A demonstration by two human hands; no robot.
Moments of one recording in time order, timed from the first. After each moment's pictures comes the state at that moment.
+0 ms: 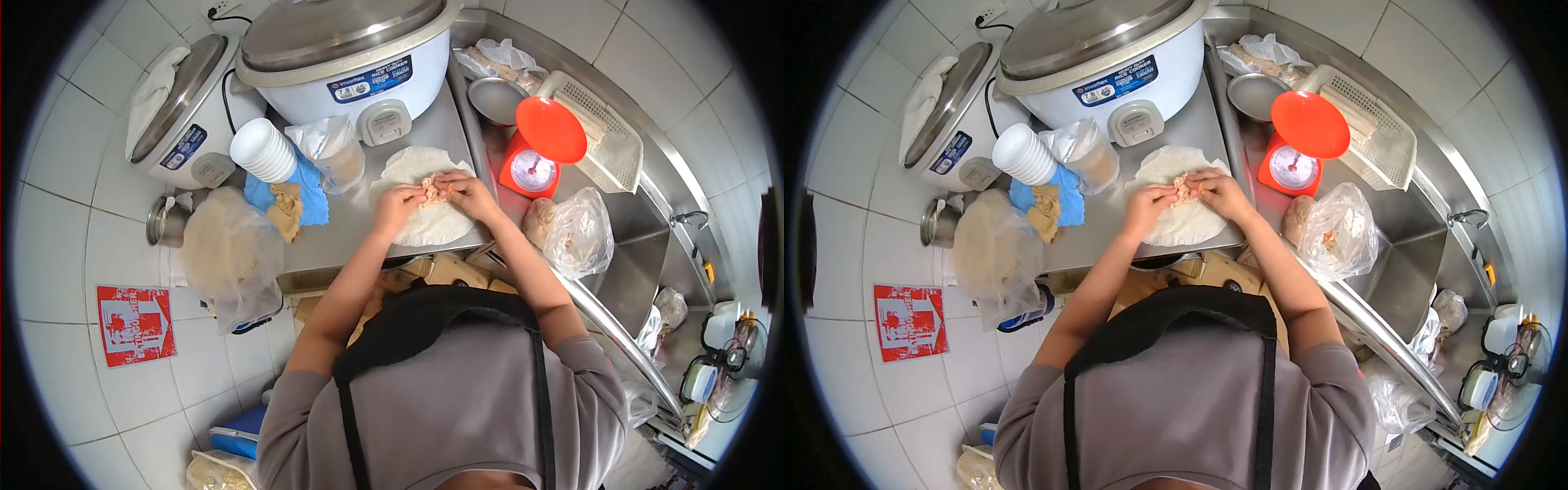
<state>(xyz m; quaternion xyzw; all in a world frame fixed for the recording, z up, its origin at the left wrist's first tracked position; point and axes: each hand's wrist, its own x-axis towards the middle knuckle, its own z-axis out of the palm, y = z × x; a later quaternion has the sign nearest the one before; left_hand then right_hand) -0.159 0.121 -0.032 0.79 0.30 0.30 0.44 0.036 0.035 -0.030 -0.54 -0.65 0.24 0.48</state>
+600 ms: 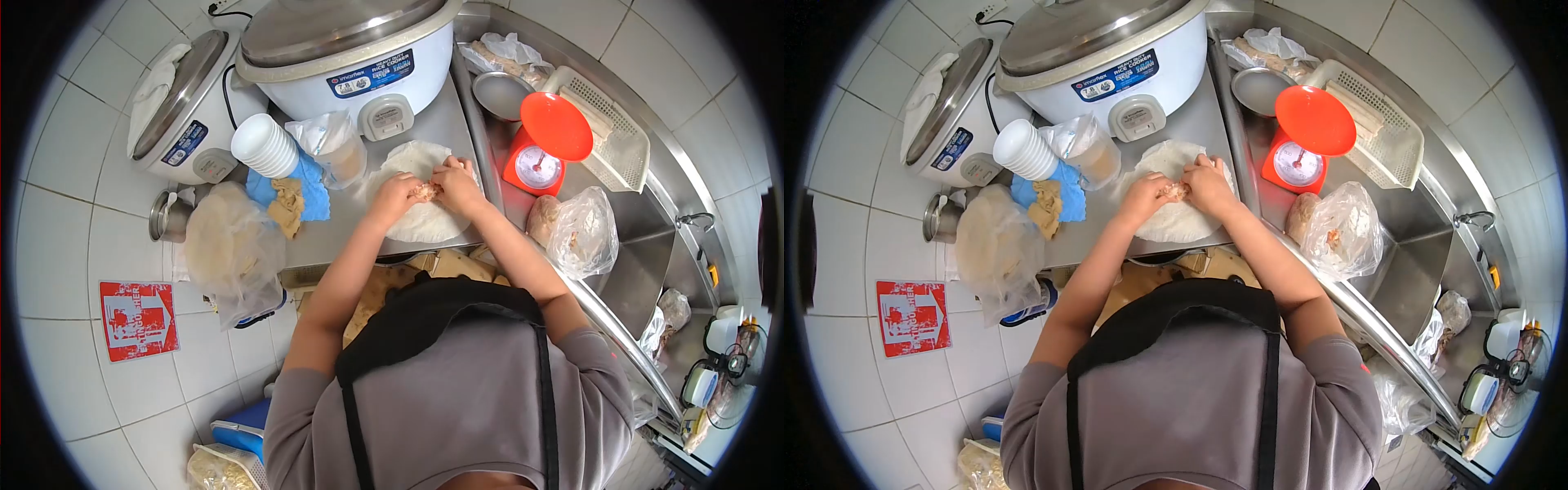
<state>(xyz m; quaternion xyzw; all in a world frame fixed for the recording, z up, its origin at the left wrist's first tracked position) -0.161 0.141 -0.008 0.91 0.24 0.11 0.31 0.006 0.053 -0.005 -0.67 -0.71 0.06 0.20</state>
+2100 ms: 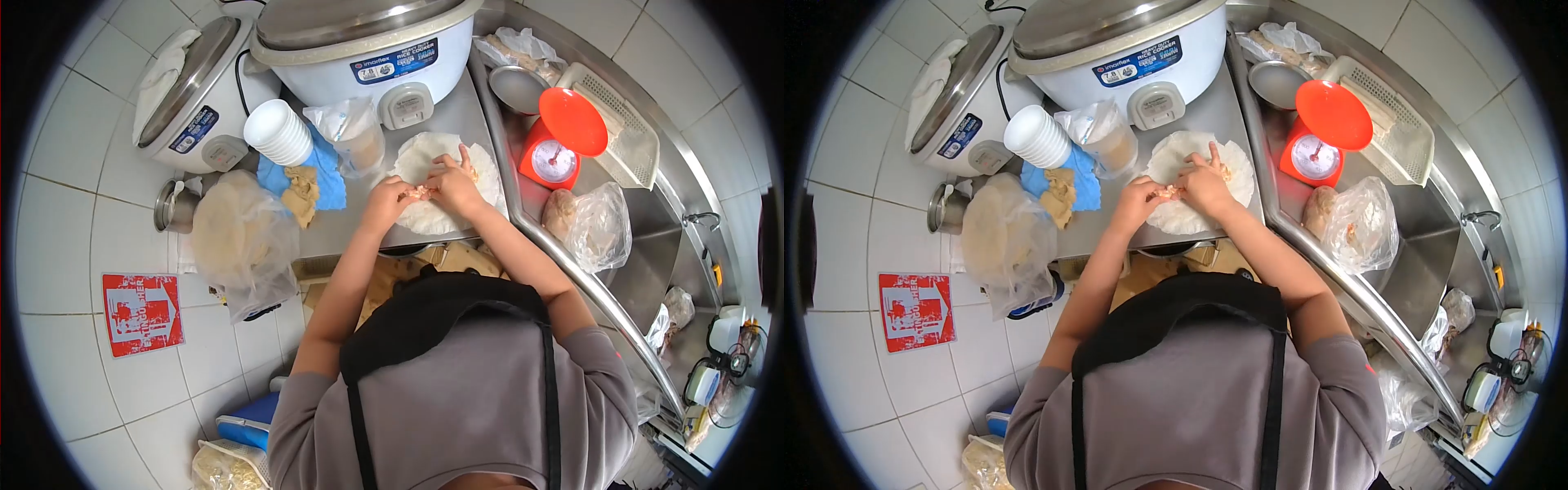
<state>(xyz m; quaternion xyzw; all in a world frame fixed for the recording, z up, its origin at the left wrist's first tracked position) -0.217 0.135 -0.022 0.86 0.28 0.25 0.34 -0.037 0.061 -0.004 -0.65 -0.73 0.07 0.20</state>
